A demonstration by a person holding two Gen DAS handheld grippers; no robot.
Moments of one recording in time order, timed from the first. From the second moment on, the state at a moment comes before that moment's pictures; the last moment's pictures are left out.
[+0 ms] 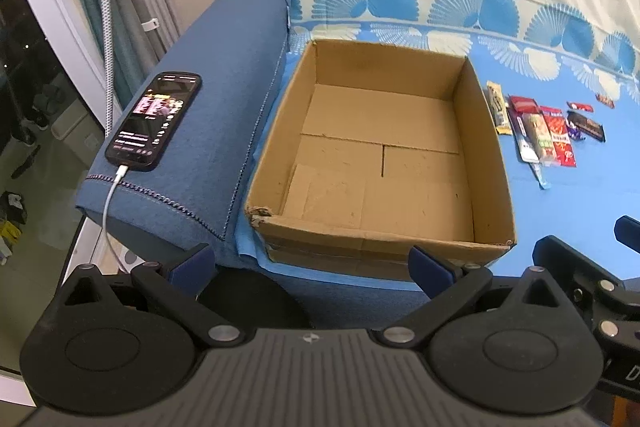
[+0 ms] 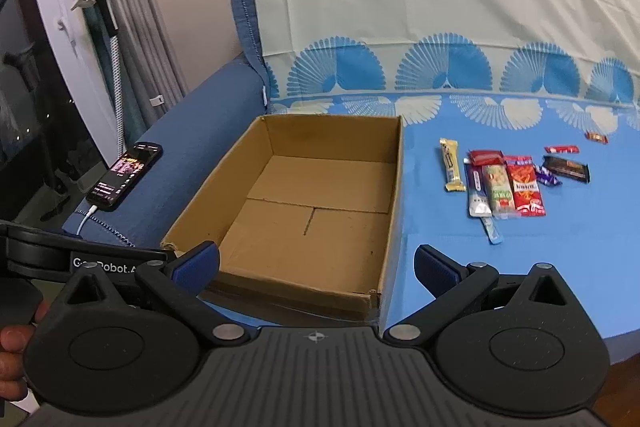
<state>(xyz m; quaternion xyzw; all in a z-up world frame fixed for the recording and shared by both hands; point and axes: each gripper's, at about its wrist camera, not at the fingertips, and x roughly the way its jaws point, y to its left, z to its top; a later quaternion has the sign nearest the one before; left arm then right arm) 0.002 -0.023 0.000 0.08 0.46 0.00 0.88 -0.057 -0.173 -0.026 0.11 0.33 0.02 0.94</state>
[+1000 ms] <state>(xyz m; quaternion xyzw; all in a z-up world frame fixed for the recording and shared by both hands) 0.166 -0.313 -0.082 0.16 0.52 -0.14 0.83 -0.003 -0.452 -0.126 0.21 0.32 -0.21 0.90</state>
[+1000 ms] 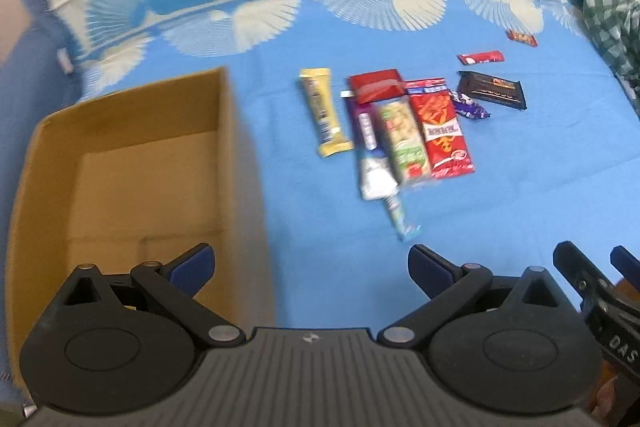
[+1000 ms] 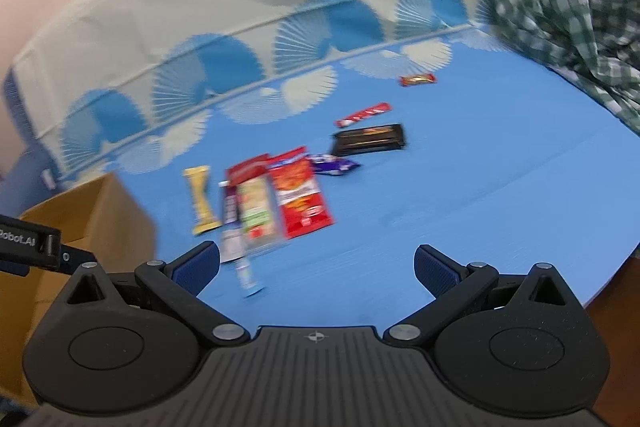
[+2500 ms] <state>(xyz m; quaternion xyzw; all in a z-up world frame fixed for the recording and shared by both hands) 0.340 -0.356 -0.229 0.07 0.62 -0.13 0.77 0.186 -0.484 -0.259 0.04 0.39 -0.13 0.91</state>
